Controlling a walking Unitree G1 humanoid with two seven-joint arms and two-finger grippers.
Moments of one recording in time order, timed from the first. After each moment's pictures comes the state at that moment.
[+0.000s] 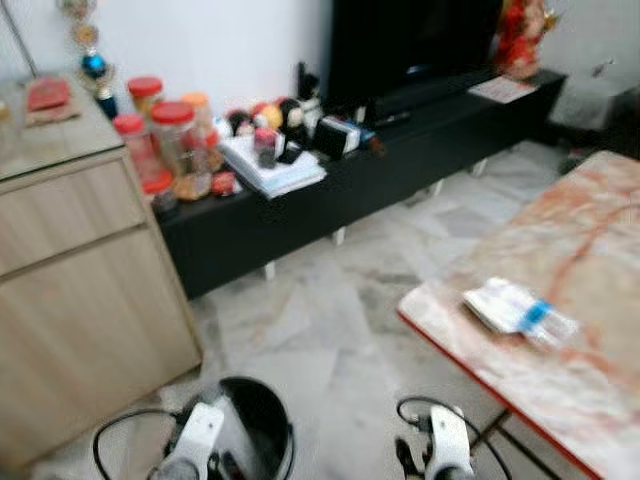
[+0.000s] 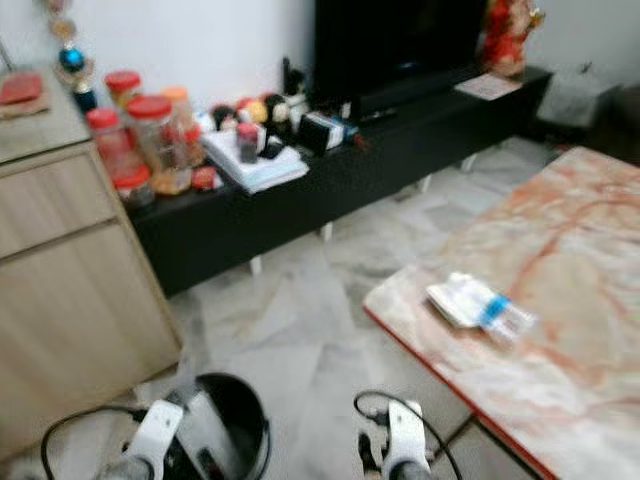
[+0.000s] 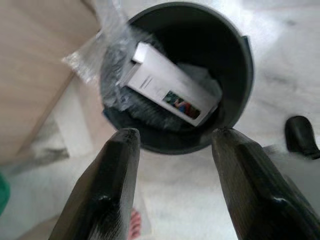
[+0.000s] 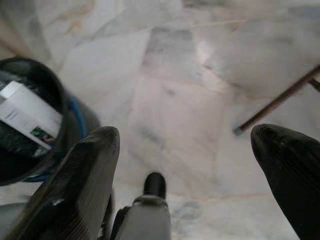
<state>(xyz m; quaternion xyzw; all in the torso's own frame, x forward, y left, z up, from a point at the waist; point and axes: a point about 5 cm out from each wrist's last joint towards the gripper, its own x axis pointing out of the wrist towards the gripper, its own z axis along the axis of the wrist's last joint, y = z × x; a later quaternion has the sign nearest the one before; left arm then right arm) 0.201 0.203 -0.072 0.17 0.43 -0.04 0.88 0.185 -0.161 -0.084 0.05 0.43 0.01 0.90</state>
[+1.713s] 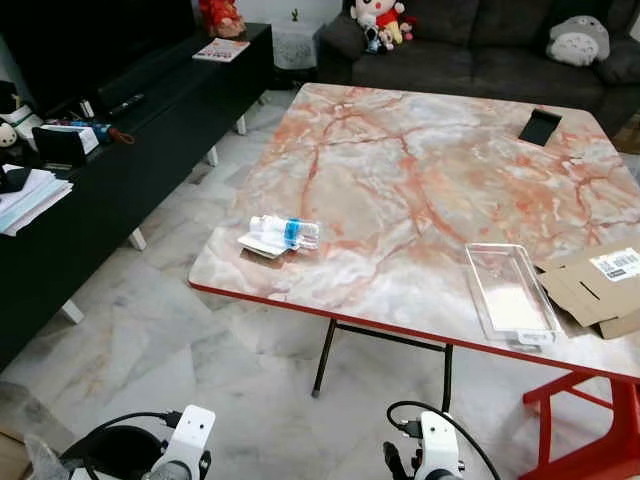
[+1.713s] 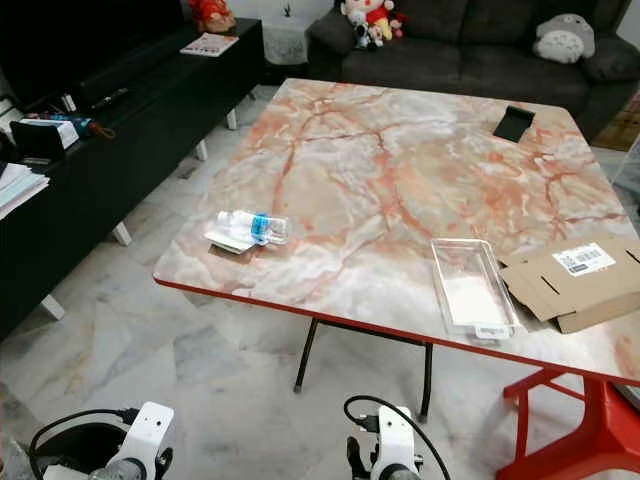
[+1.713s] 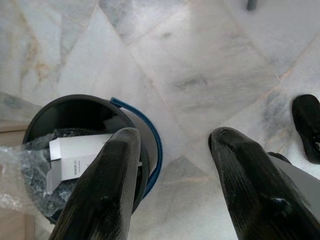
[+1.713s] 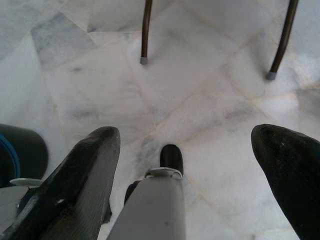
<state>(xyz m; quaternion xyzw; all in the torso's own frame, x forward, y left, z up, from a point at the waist) 0.200 0.208 -0.071 0.16 0.43 -0.03 0.89 0.180 -0.155 -0.086 0.06 0.44 0.02 0.90</state>
